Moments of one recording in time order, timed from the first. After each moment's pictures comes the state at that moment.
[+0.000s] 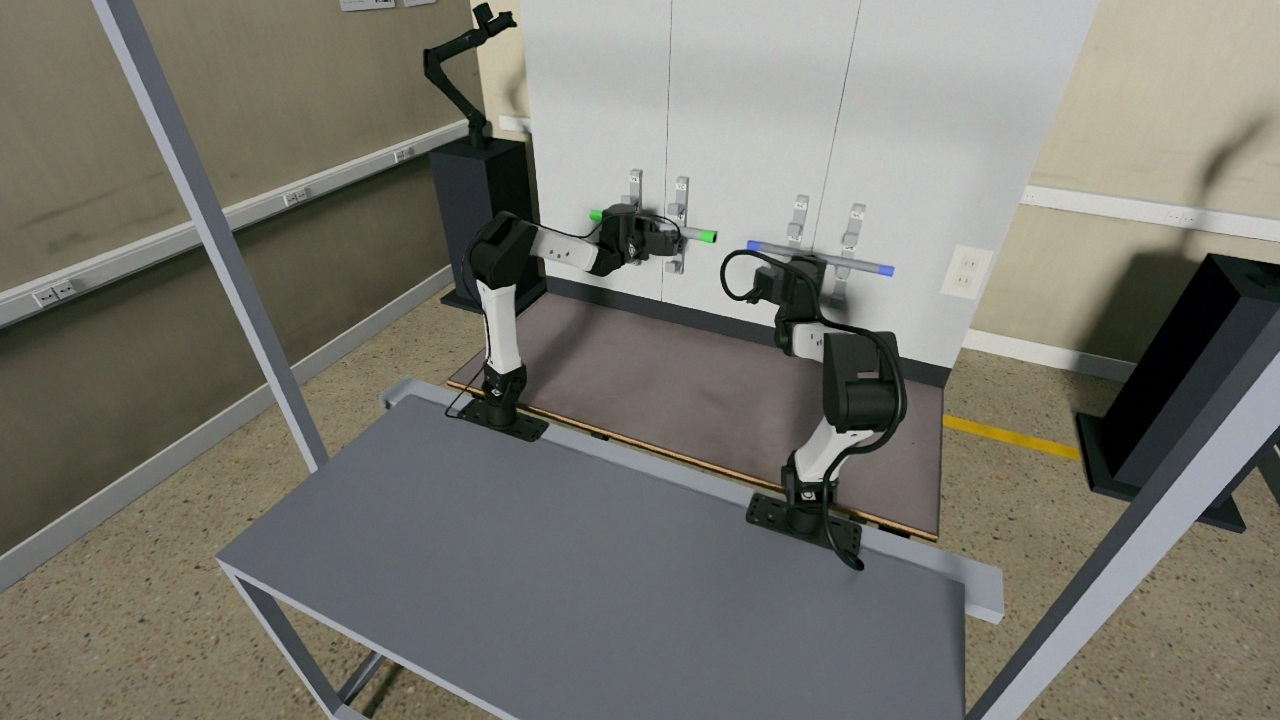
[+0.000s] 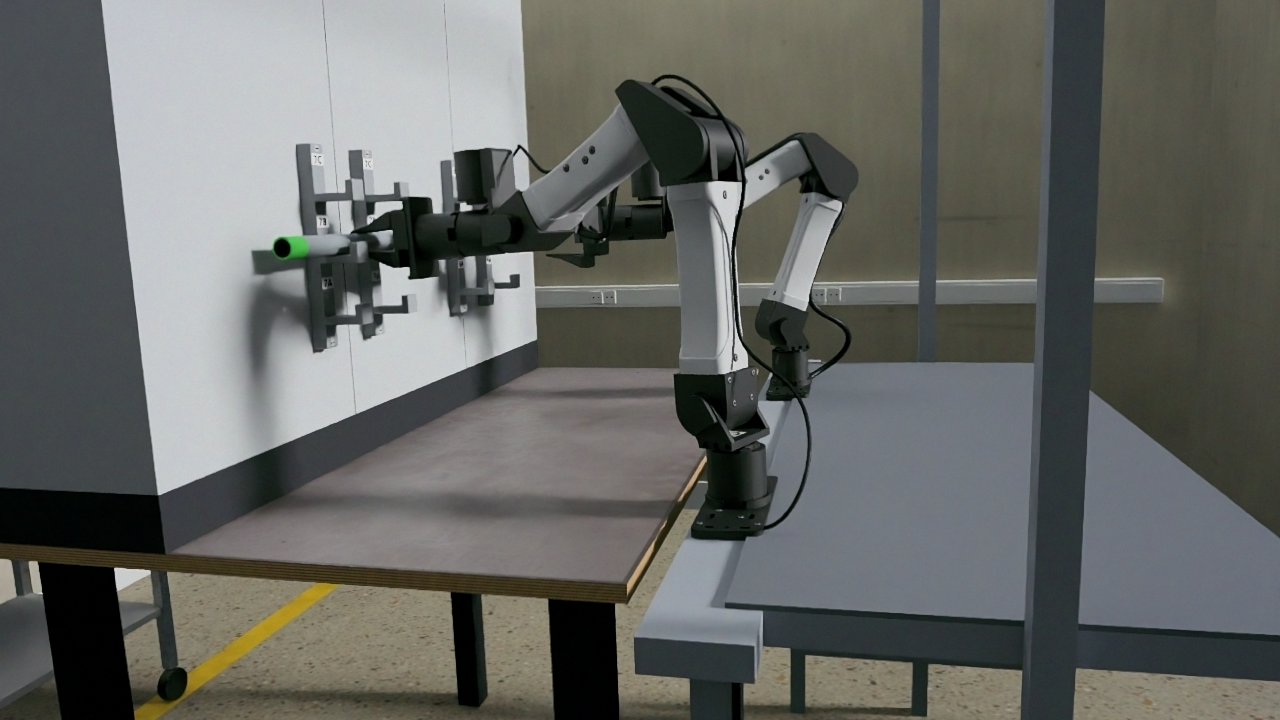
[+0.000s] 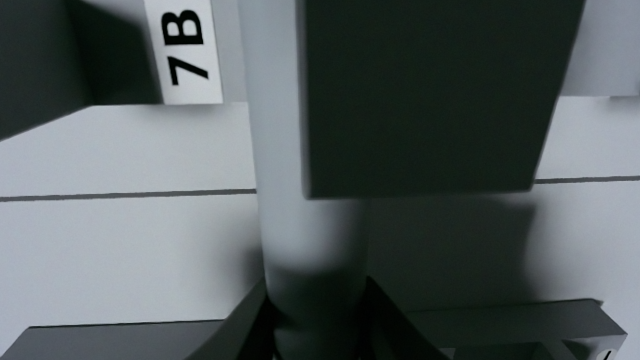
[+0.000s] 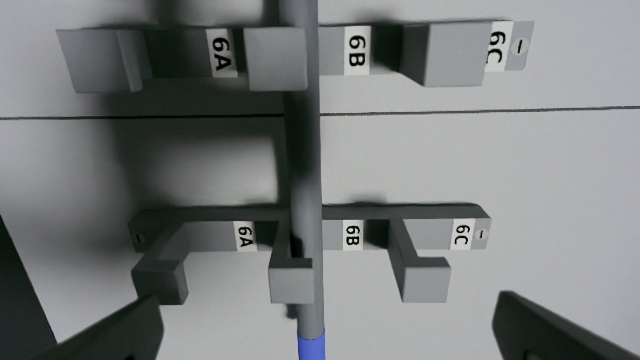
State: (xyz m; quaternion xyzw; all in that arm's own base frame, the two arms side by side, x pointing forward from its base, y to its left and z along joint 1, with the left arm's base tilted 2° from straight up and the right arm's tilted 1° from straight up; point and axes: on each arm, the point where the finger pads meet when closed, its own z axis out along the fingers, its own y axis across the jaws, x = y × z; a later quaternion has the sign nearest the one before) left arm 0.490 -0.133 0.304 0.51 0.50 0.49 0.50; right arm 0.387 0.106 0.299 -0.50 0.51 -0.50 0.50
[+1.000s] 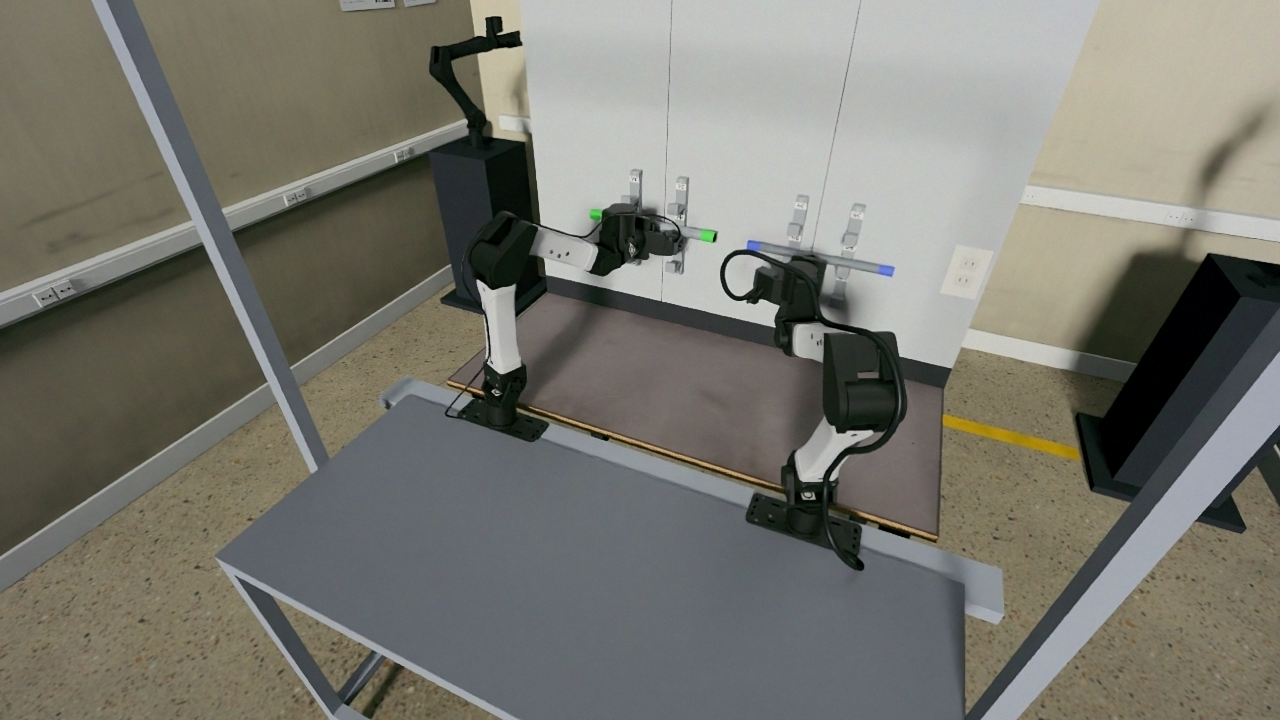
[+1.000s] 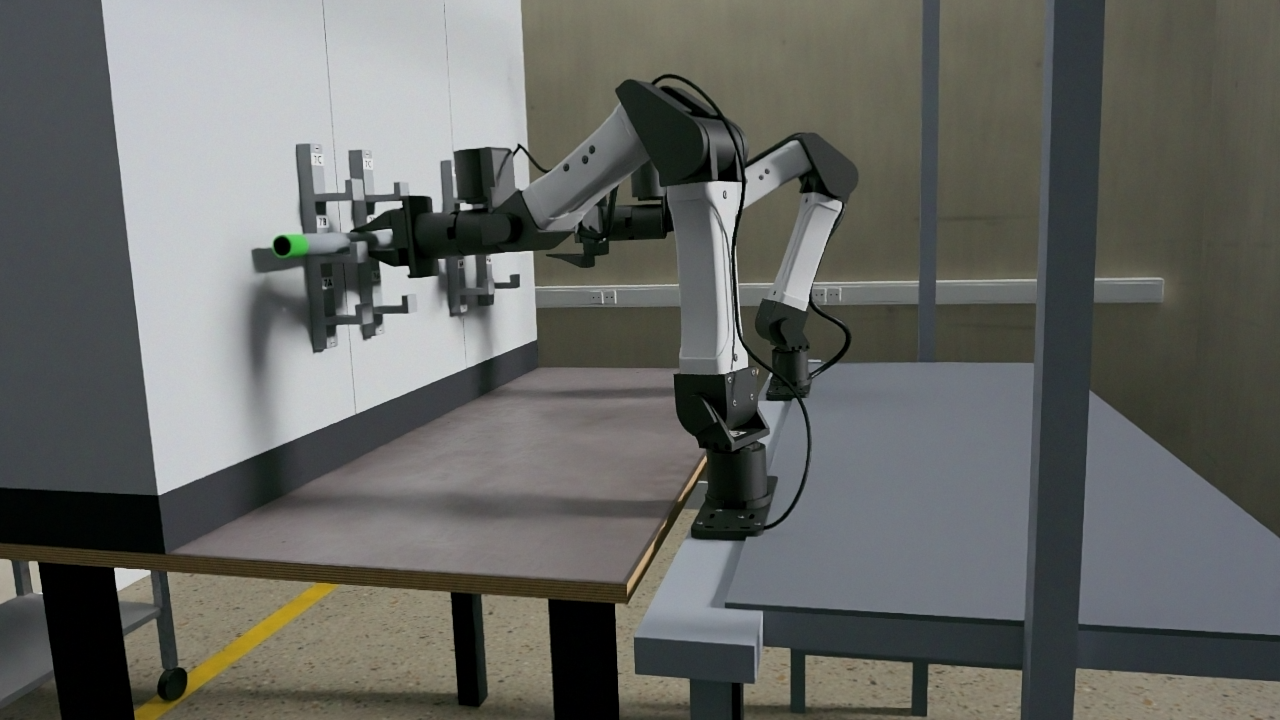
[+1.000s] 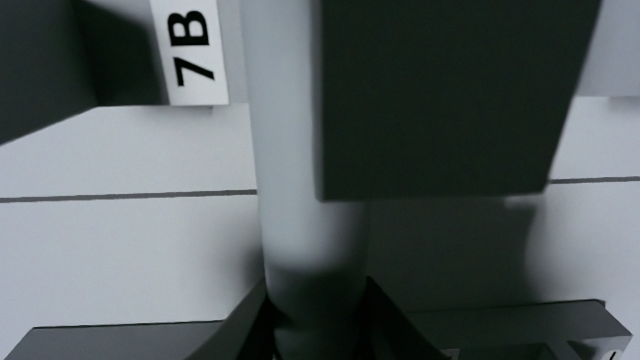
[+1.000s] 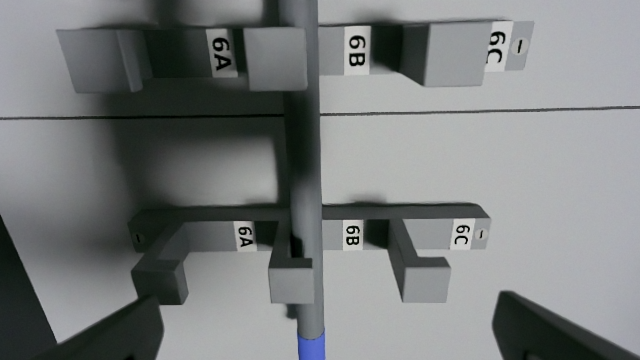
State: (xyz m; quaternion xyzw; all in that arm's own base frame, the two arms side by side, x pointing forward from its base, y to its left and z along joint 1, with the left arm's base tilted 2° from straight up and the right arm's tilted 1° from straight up) left arm 0.490 -0.133 0.306 0.51 0.50 0.49 0.50; right arm 0.387 0.106 0.299 -0.50 0.51 -0.50 0.50
